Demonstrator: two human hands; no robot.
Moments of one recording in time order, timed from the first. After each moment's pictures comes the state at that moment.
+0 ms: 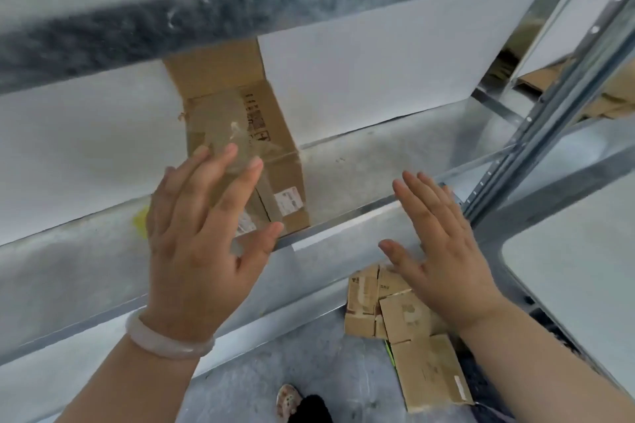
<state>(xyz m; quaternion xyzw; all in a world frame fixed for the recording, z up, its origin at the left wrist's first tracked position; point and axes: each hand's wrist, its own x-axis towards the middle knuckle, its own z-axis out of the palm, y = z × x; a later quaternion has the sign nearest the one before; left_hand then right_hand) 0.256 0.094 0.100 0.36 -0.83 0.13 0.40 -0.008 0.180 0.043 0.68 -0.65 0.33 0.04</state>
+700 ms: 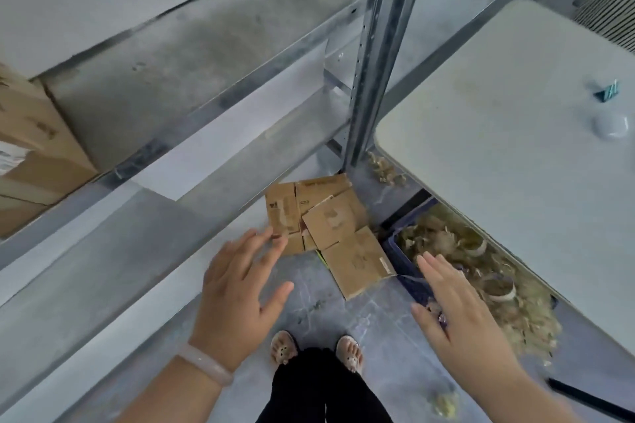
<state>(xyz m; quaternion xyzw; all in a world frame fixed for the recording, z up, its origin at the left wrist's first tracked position) 0.097 0.208 -0.130 0.29 -0.93 -0.17 0.14 -0.122 0.430 -0.114 0.42 -0.85 0.13 -0.27</state>
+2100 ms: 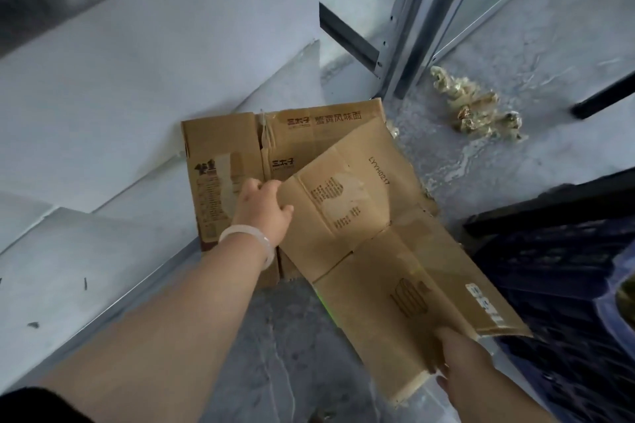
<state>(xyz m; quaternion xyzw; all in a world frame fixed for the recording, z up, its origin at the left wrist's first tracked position) -0.080 0.026 -0.809 0.54 -0.78 -0.31 -0.07 -0.199 0.325 -0.829 -0.40 -0.78 0.27 -0.39</state>
